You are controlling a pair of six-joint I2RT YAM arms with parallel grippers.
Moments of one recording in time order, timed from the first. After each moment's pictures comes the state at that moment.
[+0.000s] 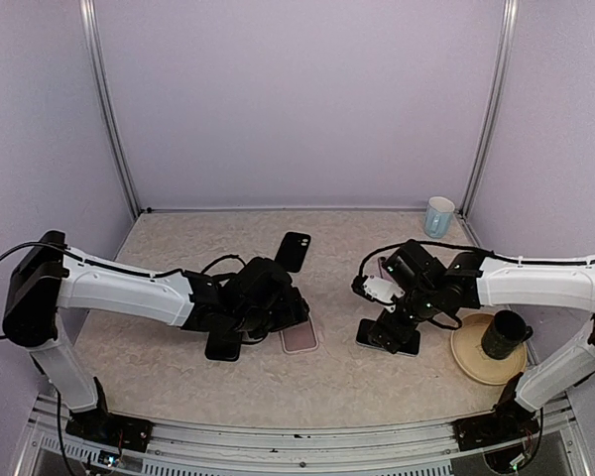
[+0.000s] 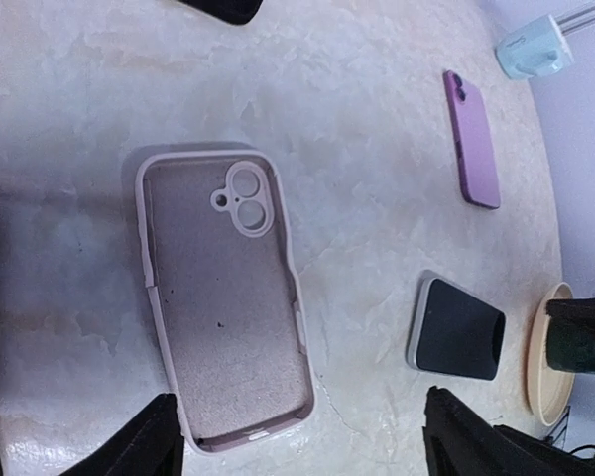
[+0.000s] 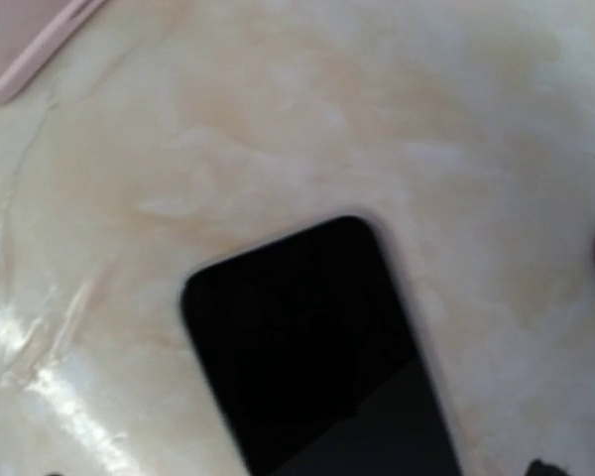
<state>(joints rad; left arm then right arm) -1.07 1.74 1.06 -0.14 -0.28 -1.14 0.84 1.40 0.90 -0.56 0.12 -0.14</state>
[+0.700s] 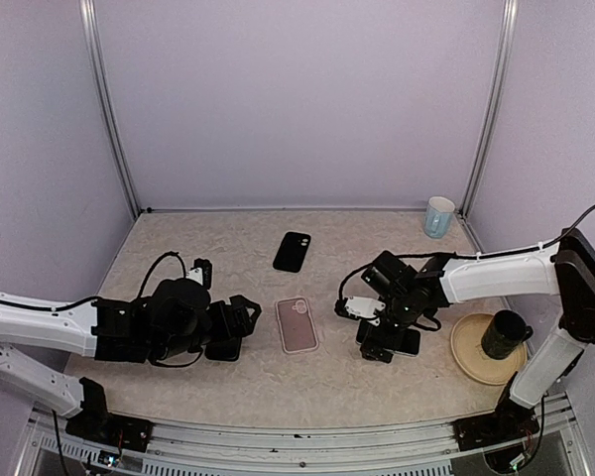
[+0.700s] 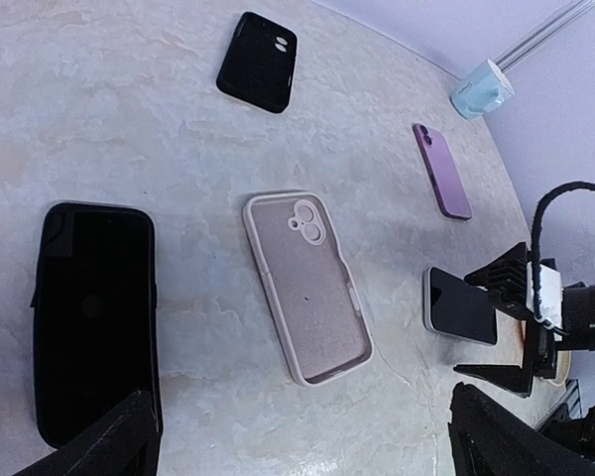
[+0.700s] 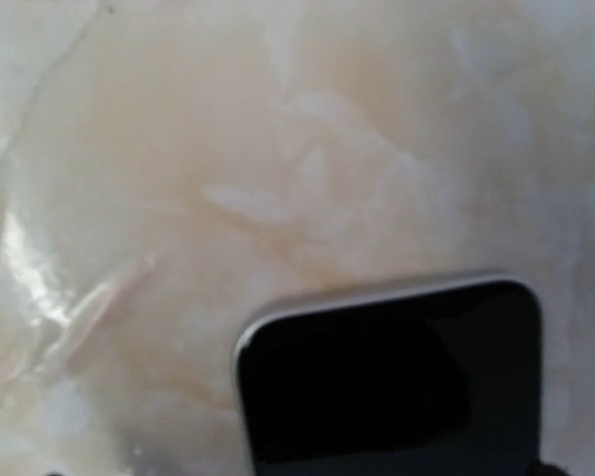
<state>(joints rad) -1.13 1.22 0.67 -0.09 -0.45 -0.98 0.83 1.61 0.95 -0.54 0.04 -0.34</state>
